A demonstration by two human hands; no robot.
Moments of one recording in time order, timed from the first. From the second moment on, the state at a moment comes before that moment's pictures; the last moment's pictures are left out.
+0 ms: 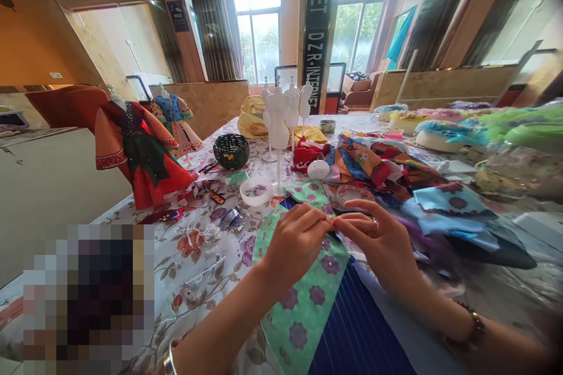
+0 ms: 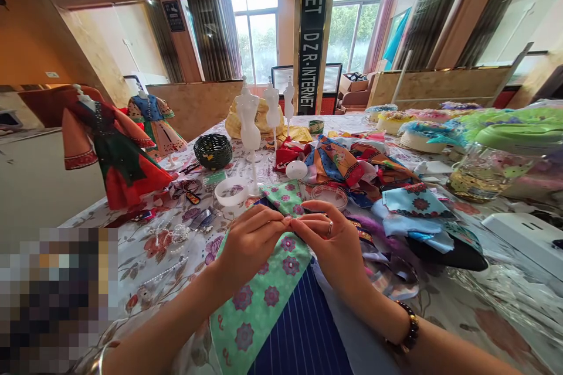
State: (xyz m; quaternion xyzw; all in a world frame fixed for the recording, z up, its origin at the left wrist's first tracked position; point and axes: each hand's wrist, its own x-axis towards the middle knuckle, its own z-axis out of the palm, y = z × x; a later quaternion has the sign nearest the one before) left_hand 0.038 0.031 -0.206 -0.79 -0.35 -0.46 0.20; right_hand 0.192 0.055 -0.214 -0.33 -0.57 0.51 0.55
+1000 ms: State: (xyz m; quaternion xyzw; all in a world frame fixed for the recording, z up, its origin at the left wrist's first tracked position) left_hand 0.055 0.019 -0.197 -0.70 -0.37 -0.60 0.12; right_hand 0.190 0.043 -0.209 -0.31 -0.57 0.43 0.63
